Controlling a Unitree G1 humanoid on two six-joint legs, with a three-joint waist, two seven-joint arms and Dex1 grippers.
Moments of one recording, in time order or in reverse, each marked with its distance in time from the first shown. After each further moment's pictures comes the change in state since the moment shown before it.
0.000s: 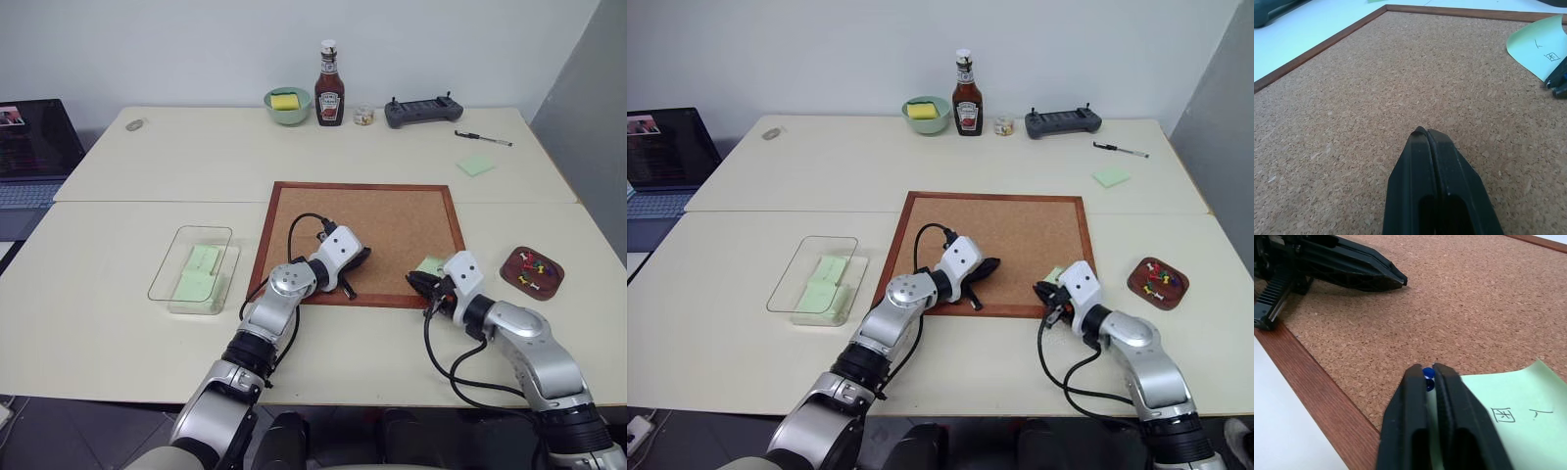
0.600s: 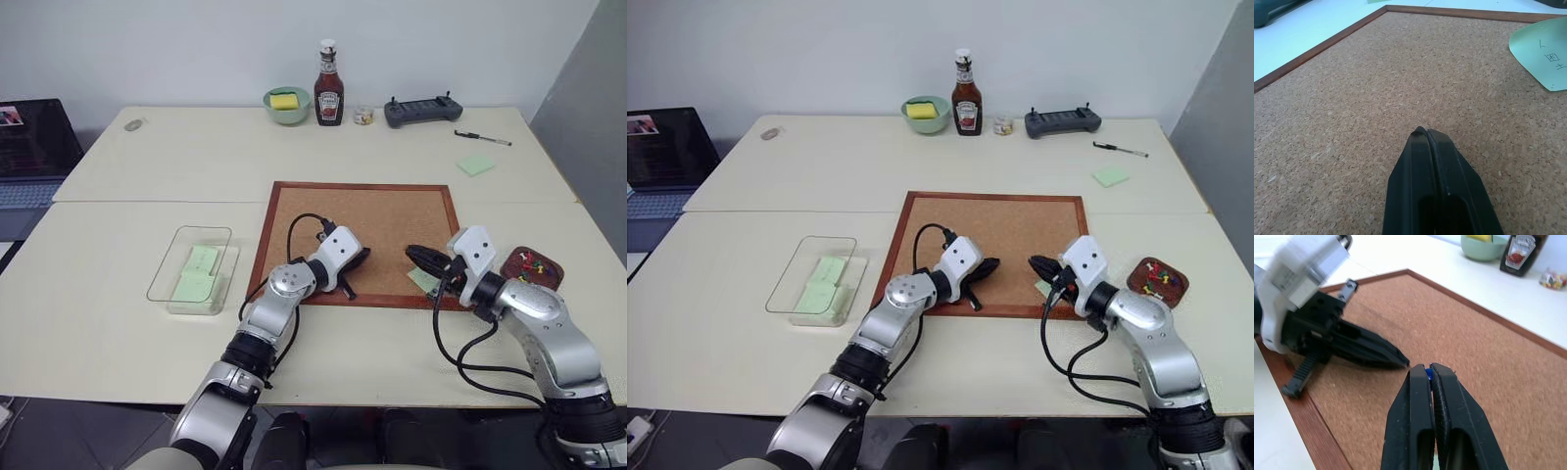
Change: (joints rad) left arm 0.004 -0.001 0.002 -0.004 0.000 0.002 -0.003; right arm -0.069 -0.049 -0.037 -0.142 0.065 0.032 0.041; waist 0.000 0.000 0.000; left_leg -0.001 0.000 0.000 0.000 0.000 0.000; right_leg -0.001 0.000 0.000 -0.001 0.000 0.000
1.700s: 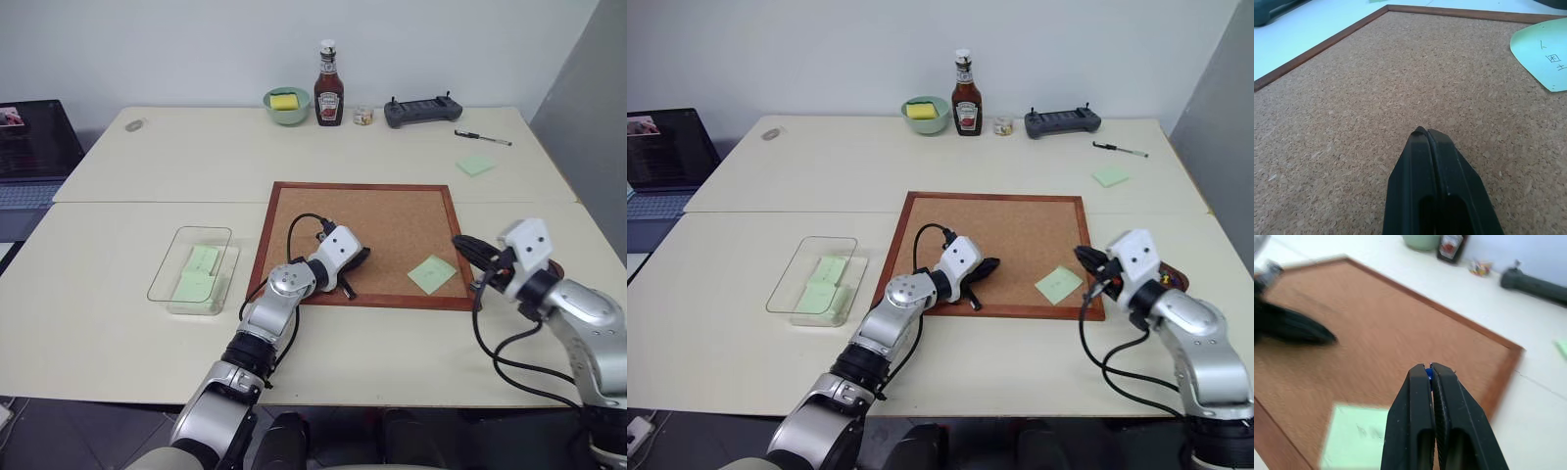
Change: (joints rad) left arm -0.004 0.001 0.004 0.005 -0.003 0.000 -0.001; right arm 0.135 -0.139 -0.252 0.007 -0.024 -0.008 -0.050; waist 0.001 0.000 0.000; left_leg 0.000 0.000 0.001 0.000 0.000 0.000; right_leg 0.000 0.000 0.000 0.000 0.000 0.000
